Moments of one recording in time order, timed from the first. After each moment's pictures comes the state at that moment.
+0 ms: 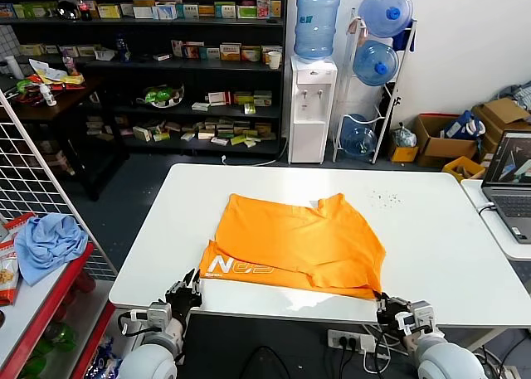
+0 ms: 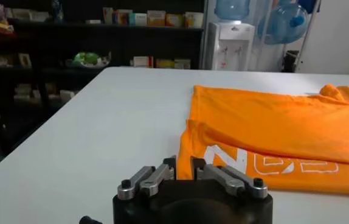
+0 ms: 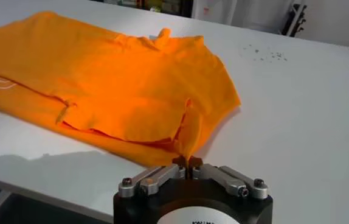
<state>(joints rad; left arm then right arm) 1.33 -1.18 -0.27 -1.80 -0.42 0.24 -0.25 -1.45 0.93 0.41 1.91 0.53 -0.51 0.15</state>
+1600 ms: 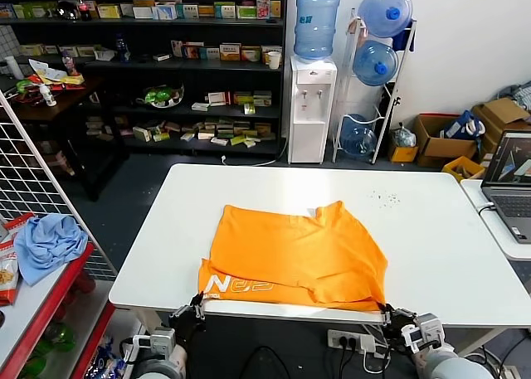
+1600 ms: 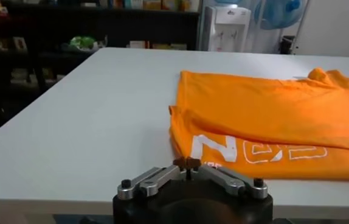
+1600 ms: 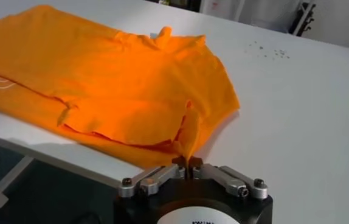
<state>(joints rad) 1.50 -1.19 -0.26 -1.91 -0.37 0.25 -0.28 -1.58 0.87 0.46 2.02 0.54 -0.54 0.16</state>
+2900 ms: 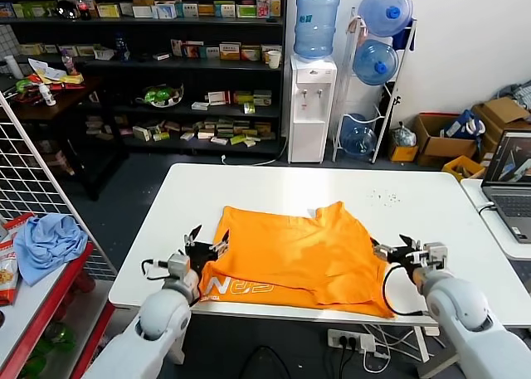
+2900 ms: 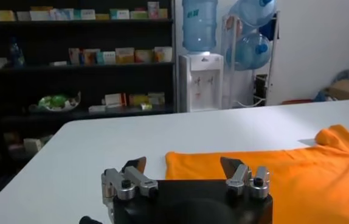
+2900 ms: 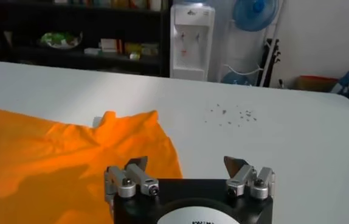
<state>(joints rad) 0.94 -1.14 -0.09 -1.56 -0.46 0.22 -0.19 -0.99 0.93 0.34 1.58 0.66 -0.48 0.07</state>
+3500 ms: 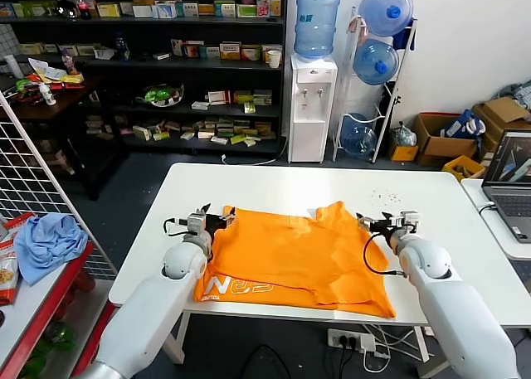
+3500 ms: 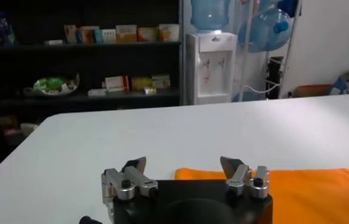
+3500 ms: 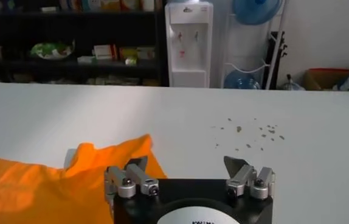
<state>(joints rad) 0.62 -1.26 -0.01 -1.15 -0.49 0.24 -0.14 -0.70 1.07 0.23 1.22 0.61 -0.44 0.00</state>
